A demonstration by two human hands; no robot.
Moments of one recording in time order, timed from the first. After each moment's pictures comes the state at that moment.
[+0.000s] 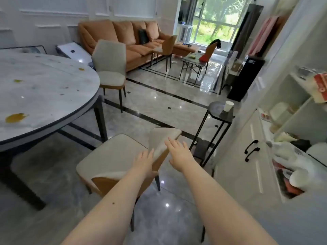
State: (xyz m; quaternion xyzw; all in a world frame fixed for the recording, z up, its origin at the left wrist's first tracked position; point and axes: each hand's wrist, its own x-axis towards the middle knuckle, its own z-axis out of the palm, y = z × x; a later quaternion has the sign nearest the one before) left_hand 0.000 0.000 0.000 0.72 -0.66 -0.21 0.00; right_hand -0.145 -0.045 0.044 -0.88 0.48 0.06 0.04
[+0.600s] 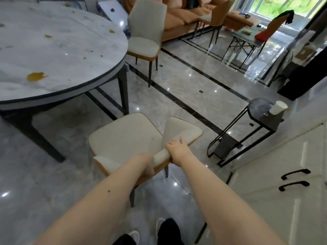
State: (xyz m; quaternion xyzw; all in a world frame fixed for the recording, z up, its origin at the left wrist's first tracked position) left_hand 0.006 -0.077 -0.033 0.76 -0.52 -0.36 -0.17; right_hand -0.105 -0.168 -0.036 -0.92 0.32 0.21 0.03
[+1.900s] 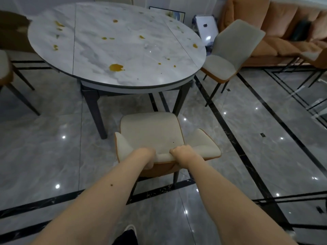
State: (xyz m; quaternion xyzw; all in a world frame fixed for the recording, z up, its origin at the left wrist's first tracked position) left_hand 0.126 -0.102 -0.021 0.83 -0.34 -0.41 -0.14; right_hand 0.061 -0.243 -0.045 -0.95 -0.02 0.29 -0.10
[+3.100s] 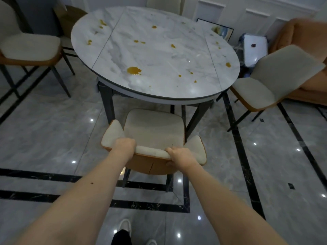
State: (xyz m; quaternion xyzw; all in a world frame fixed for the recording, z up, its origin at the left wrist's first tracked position) left_hand 0.185 -0.162 -0.049 0.96 -0.14 -0.23 -0.12; right_hand 0.133 -0.369 -0.055 -0.97 -0.15 0.19 0.00
